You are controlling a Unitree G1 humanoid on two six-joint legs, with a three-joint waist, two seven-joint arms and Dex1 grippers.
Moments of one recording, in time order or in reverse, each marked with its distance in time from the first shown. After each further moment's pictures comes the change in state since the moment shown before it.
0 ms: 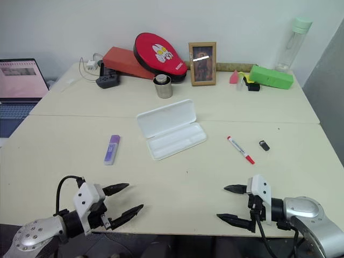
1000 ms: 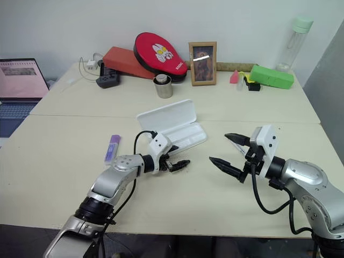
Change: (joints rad) left arm -0.838 -0.268 -0.474 0.638 0.267 0.133 0.098; right arm -0.321 0.057 -0.120 -0.122 0.156 0.194 -0.323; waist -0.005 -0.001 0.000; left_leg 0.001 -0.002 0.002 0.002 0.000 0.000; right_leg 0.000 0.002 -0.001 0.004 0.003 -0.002
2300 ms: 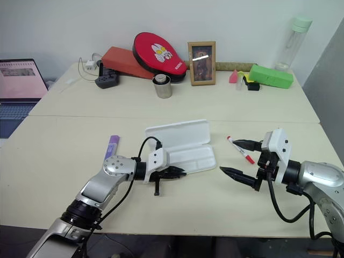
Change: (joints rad) left arm 0.045 0.165 -0.069 -0.025 0.032 -0.314 -0.478; right arm 0.107 -0.130 -0.102 -0.030 0.039 0.008 0.133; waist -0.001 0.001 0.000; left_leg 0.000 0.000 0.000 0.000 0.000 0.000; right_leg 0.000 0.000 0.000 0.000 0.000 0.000
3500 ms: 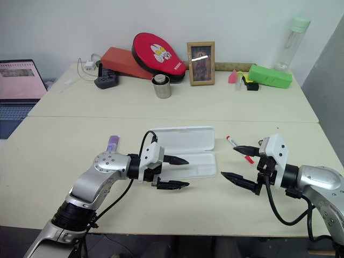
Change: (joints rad) left arm 0.023 0.000 0.106 -0.231 -0.188 0.224 -0.016; right arm -0.028 0.011 0.047 0.075 -0.048 -0.009 -0.015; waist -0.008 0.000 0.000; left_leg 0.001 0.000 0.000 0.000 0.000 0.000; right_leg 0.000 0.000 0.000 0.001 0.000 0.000
